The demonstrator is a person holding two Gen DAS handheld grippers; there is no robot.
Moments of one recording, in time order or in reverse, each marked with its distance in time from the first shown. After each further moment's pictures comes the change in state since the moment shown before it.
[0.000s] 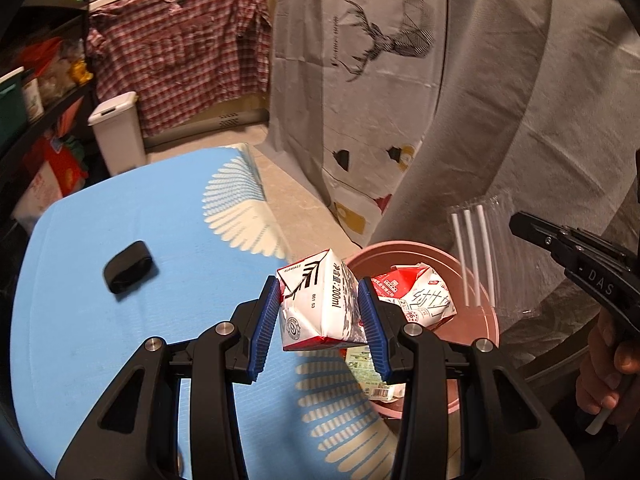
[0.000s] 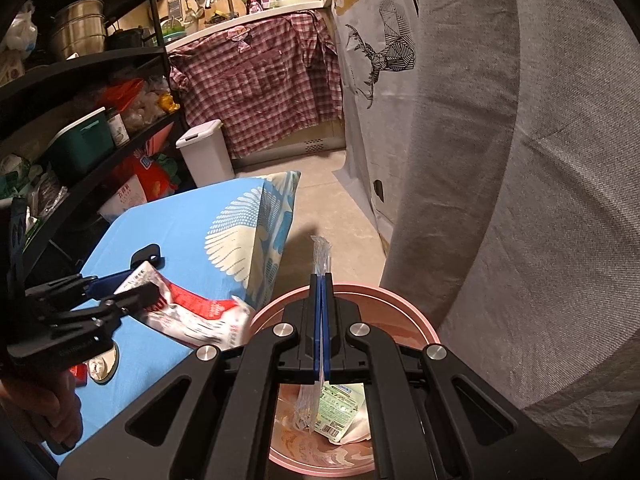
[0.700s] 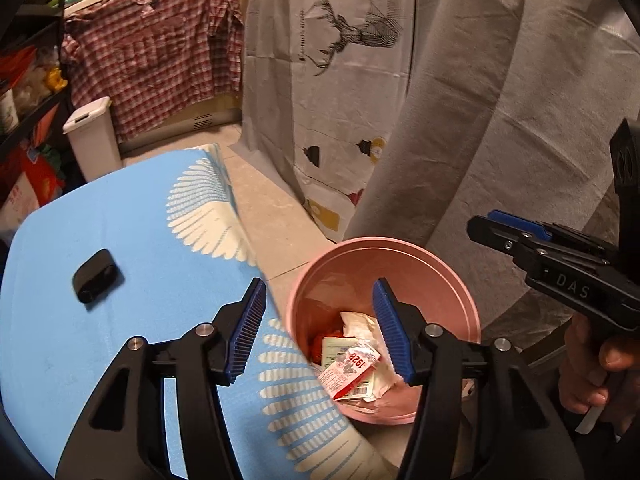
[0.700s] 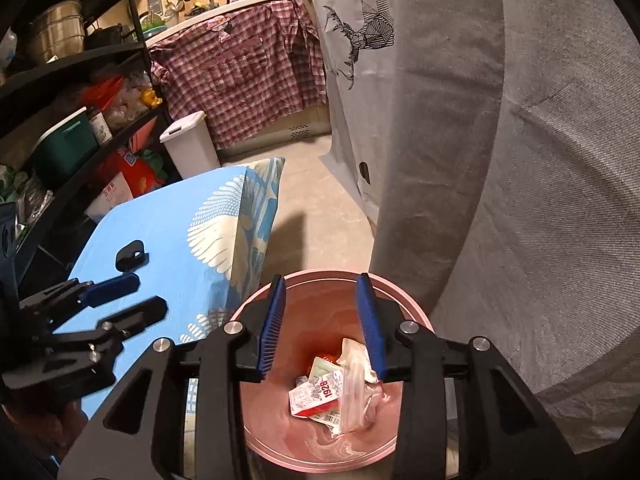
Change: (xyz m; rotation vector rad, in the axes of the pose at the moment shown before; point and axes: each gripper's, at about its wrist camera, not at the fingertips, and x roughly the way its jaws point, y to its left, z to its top) left arm 0.008 -0.017 -0.002 0.037 0.004 -0.063; right arm 0.014 -0.012 -0.003 0.046 0.054 -0.033
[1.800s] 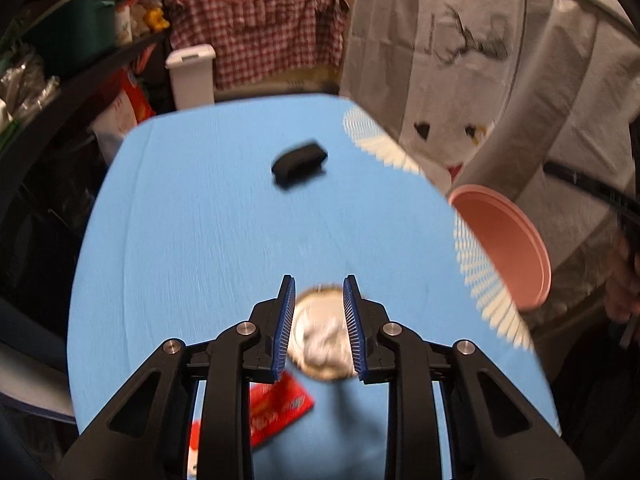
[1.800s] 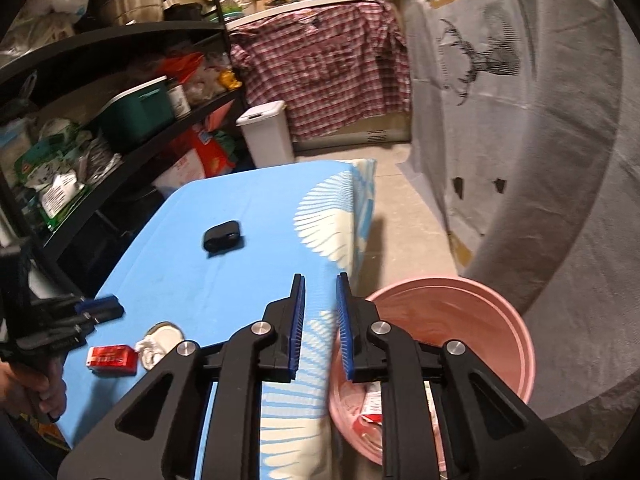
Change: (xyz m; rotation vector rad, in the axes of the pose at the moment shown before) left arm -0.093 0.162 -0.100 -0.153 0.074 0.148; right arm -0.007 0.111 -0.015 -0.157 -0.007 0.205
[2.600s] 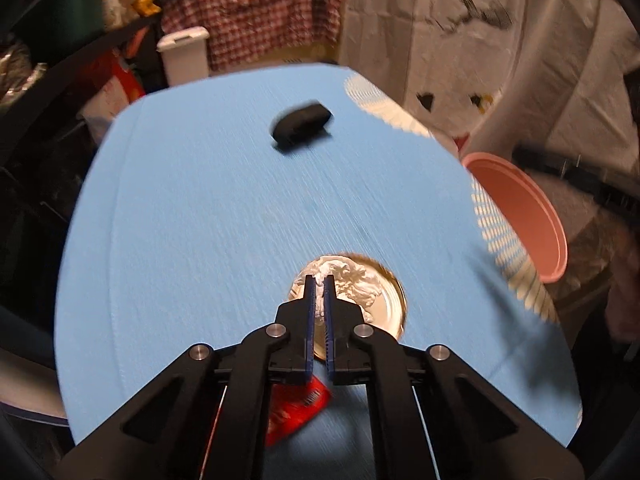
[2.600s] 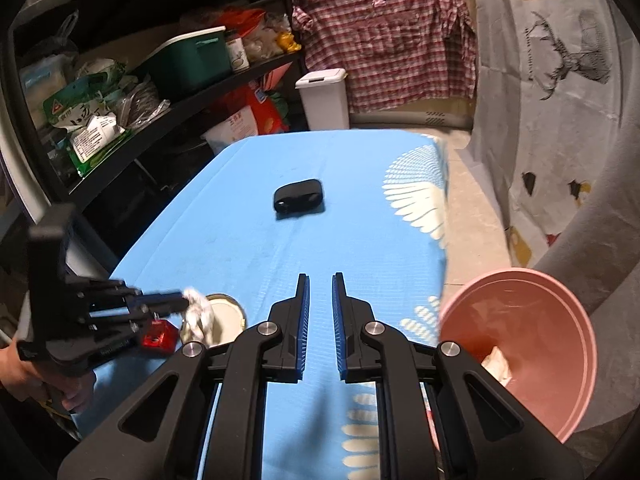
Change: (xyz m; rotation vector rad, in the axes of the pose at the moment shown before) left arm 0.020 0.012 -0.012 0.007 0.037 0.022; right arm 0.046 0.079 -0.019 -0.111 0.103 0.124
